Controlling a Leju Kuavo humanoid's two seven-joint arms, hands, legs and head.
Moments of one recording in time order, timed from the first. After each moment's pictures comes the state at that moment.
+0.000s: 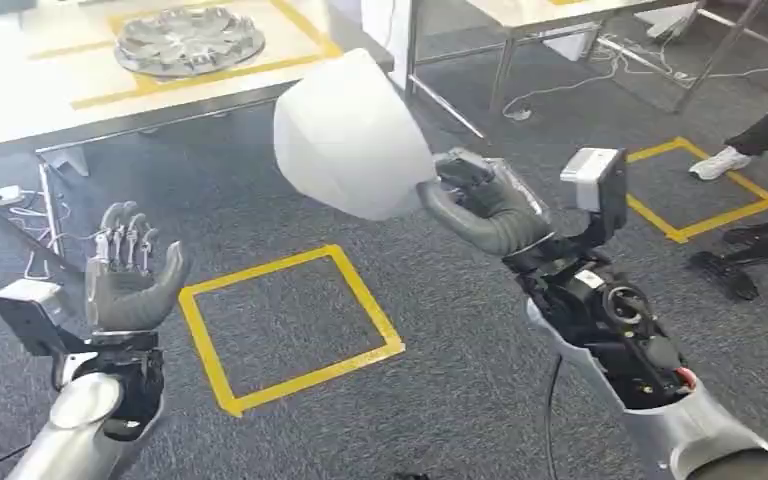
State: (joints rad) left arm -0.34 0.00 -0.46 -1.41 0.32 0.31 -0.37; right arm -0.40 -0.18 0.38 -1.77 -0.34 0.10 -0.01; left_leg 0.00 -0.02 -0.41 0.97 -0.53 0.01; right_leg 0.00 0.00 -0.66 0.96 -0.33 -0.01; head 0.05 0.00
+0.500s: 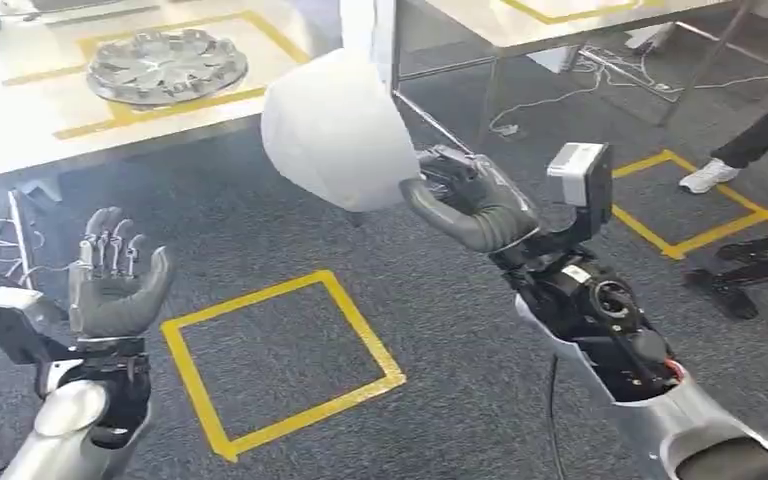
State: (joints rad) left arm -0.33 0.01 -0.46 -1.41 0.32 0.31 -0.36; right arm -0.40 -0.18 0.38 -1.77 -0.34 0.10 -0.01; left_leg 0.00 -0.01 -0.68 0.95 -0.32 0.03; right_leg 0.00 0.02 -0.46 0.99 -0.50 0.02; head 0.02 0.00
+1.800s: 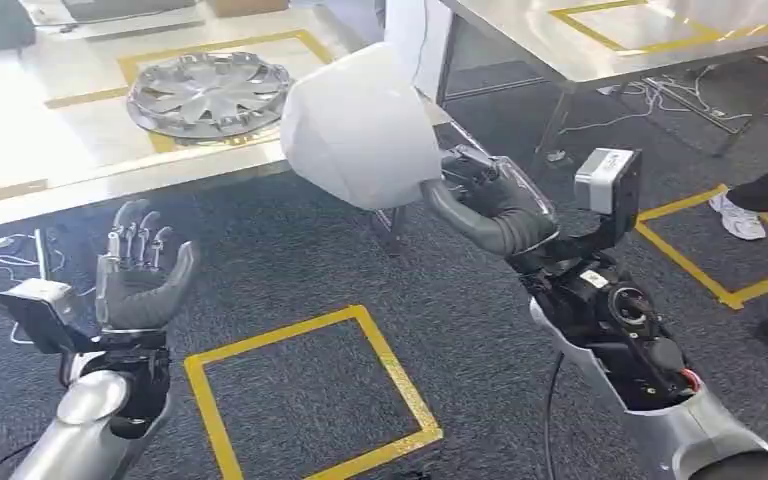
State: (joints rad) left arm -0.33 0.00 -0.46 -1.40 0.31 0.28 -0.38; right arm -0.40 -0.18 0.38 -1.77 -0.34 0.10 -0.02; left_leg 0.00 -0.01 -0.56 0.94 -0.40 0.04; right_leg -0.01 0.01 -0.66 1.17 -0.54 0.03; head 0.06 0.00
